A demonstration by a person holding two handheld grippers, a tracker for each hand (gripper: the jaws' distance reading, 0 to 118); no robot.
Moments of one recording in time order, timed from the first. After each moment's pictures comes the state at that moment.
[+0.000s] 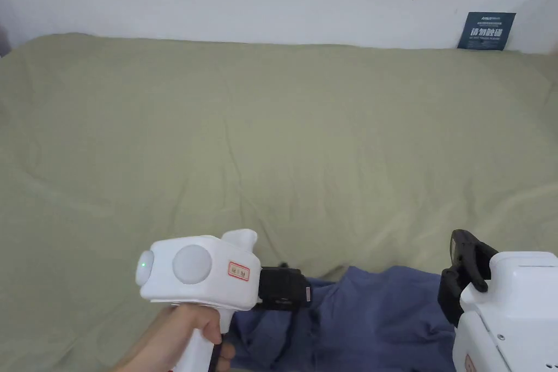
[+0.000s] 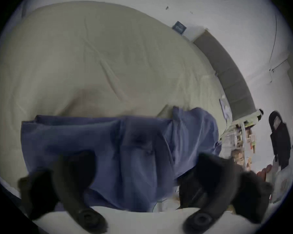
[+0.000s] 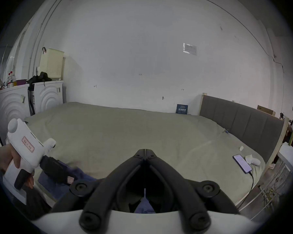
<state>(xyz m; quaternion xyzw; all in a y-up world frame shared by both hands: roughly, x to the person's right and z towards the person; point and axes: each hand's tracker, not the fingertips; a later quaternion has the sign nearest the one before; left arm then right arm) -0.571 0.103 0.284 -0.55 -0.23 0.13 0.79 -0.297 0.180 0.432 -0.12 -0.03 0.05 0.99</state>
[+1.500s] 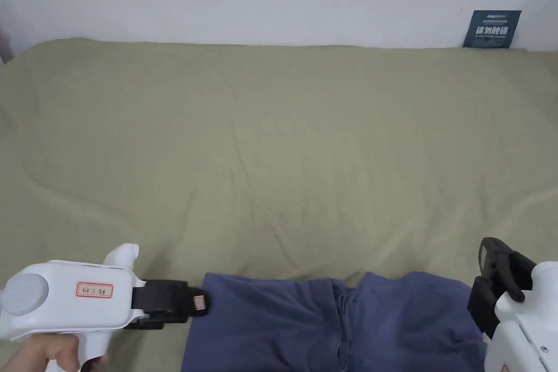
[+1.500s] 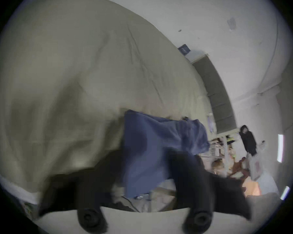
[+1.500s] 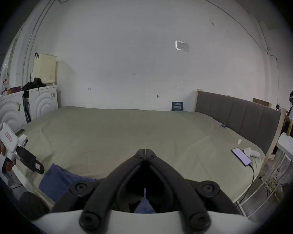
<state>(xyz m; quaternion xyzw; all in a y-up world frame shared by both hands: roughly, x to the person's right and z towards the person) -0.741 0.096 0.287 -0.52 -0.27 0.27 0.77 -0.299 0.179 0.430 -0.12 -0.06 0.02 0.99</state>
